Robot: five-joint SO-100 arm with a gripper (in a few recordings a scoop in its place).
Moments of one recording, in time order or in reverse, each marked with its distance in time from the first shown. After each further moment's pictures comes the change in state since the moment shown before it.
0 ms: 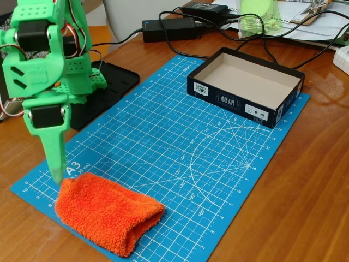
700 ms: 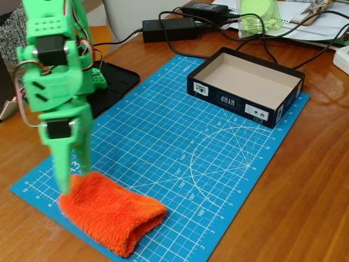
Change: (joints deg) arm -8.6 -1.7 10.2 -12.7 11.4
